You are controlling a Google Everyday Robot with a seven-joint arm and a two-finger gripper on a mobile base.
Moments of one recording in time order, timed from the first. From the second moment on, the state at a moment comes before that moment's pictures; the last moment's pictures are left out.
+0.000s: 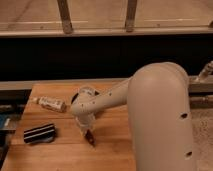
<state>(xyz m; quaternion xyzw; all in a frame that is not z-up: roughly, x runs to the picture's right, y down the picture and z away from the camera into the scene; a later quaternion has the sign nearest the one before) -0.099 0.238 0.809 -0.35 0.14 0.42 0.83</state>
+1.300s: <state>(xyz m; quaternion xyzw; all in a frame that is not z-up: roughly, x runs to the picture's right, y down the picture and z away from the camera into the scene) 0.003 0.197 0.845 -0.35 0.15 0.51 0.77</state>
